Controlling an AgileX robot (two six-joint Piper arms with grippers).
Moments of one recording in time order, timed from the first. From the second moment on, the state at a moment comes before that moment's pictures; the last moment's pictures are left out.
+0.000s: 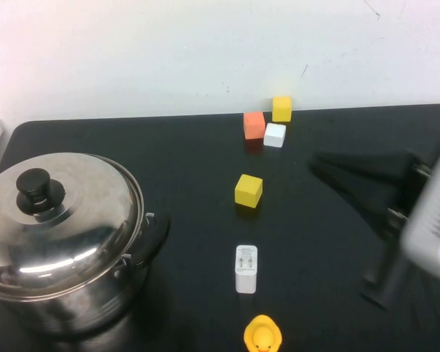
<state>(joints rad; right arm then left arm) 0.74 1.06 -0.66 -0.45 -0.29 0.00 0.05 -0.01 0.01 -0.13 0.37 -0.02</state>
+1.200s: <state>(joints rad) 0.30 0.28 -0.12 -0.38 0.10 -0.14 0.05 -0.01 0.01 -0.13 0.37 -0.02</state>
